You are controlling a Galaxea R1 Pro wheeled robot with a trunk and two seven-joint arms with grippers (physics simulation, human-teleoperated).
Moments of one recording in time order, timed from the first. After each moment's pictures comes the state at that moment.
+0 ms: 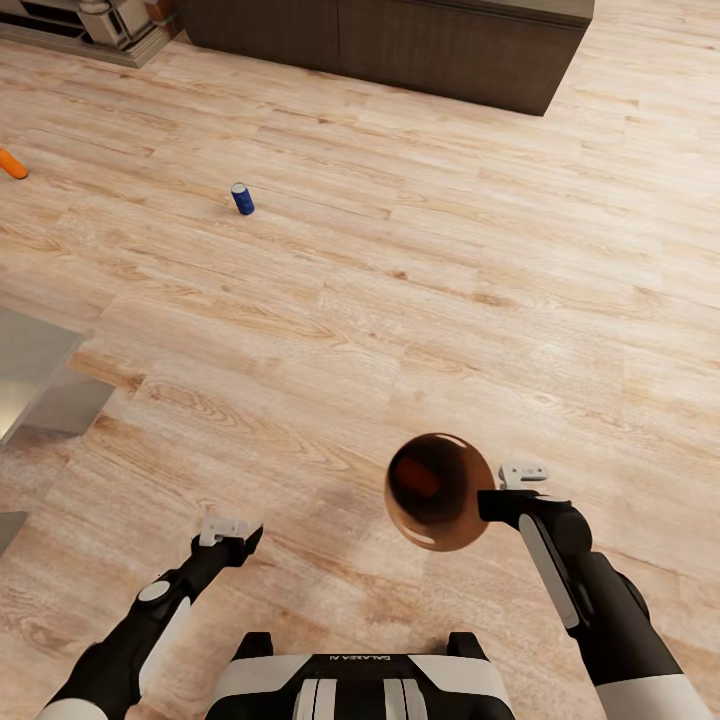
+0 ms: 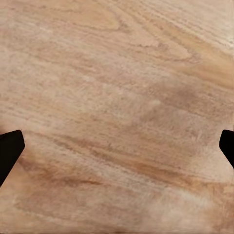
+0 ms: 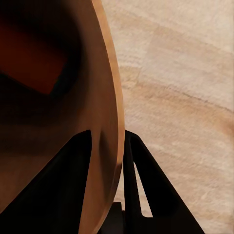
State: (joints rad) left arm -0.45 0.15 -0.08 -0.81 0.21 0.02 -0.20; right arm -0.49 -0.11 0.09 -1.41 -0.20 0.91 -0.15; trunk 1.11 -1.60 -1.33
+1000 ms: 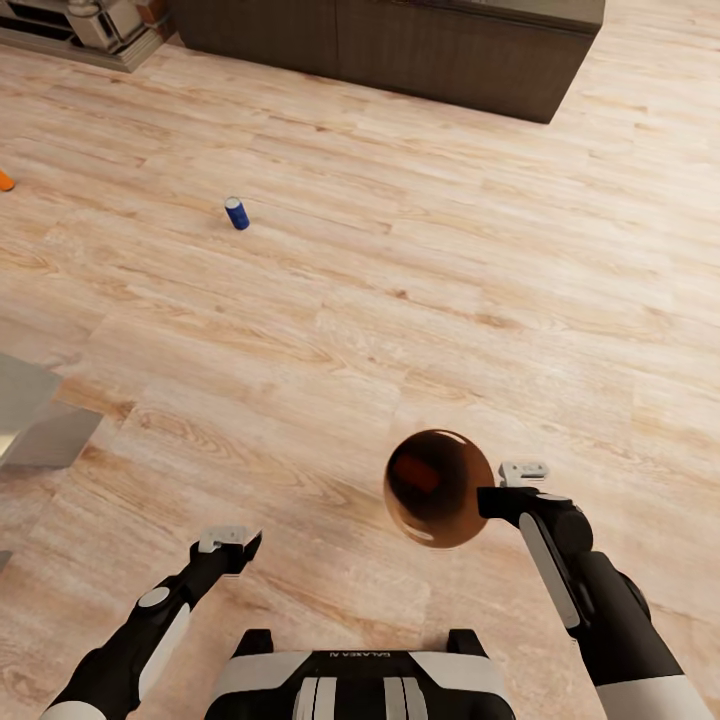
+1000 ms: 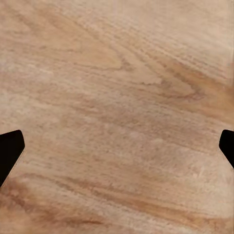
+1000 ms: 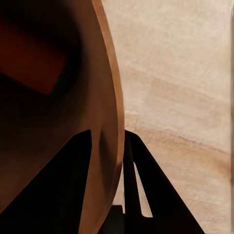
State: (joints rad) left arm -0.45 0.15 -0.08 -0.77 0.21 0.00 -0.20; right arm -0.49 -0.11 0.09 -1.43 -0.20 0.91 -0.15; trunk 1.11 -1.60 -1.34
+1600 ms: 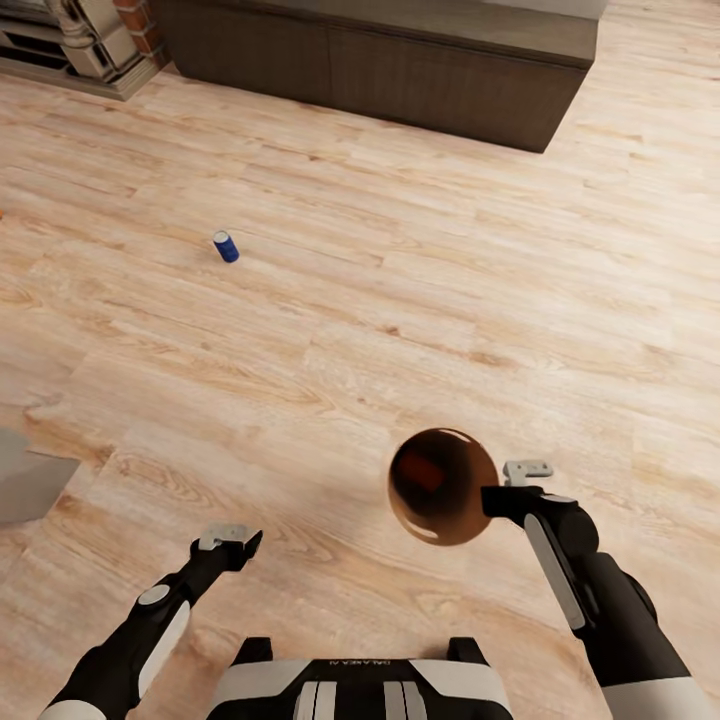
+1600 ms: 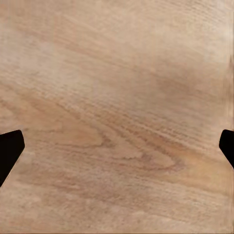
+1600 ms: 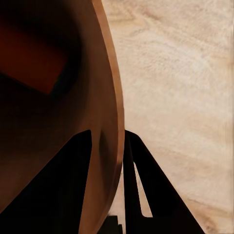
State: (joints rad) left arm -0.45 0.15 -0.08 -0.79 0.21 0.00 -0.20; right arm -0.48 -0.12 0.08 -1.43 -0.19 0.88 -0.13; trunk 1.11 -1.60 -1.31
